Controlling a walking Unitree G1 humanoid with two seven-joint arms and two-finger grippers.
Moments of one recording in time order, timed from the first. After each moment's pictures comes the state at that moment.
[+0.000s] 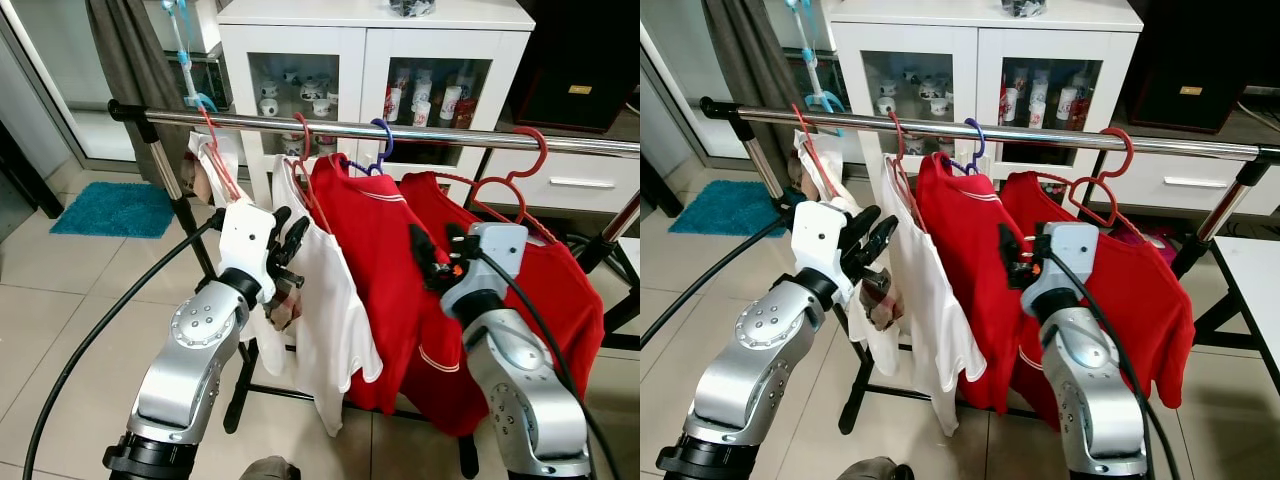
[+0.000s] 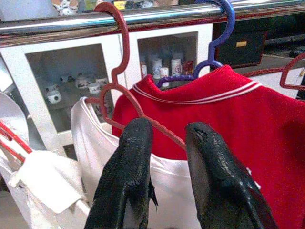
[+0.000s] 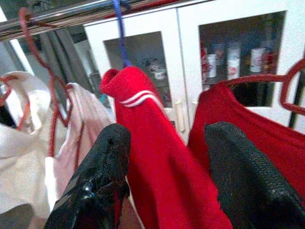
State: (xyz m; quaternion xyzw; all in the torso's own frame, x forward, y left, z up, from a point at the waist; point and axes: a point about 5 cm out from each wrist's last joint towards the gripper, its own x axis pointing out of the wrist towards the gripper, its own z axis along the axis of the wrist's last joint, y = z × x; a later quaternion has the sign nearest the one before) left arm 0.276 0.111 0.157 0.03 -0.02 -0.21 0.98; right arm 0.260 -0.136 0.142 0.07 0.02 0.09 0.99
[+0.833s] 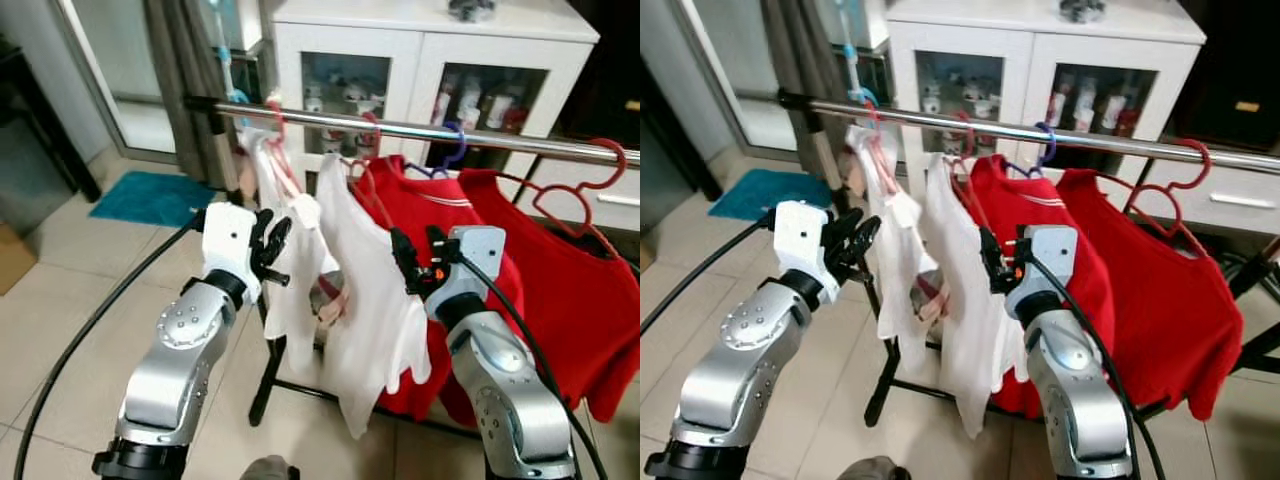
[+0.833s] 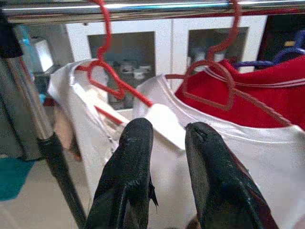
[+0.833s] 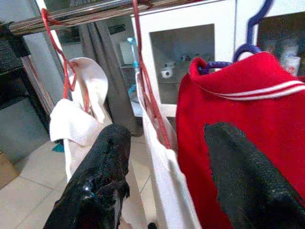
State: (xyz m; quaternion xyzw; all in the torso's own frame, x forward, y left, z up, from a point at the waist) left arm 0.275 0.120 0.155 0.01 0.00 -0.19 0.98; right arm 0.259 -0.126 0.139 0.07 0.02 0.10 0.99
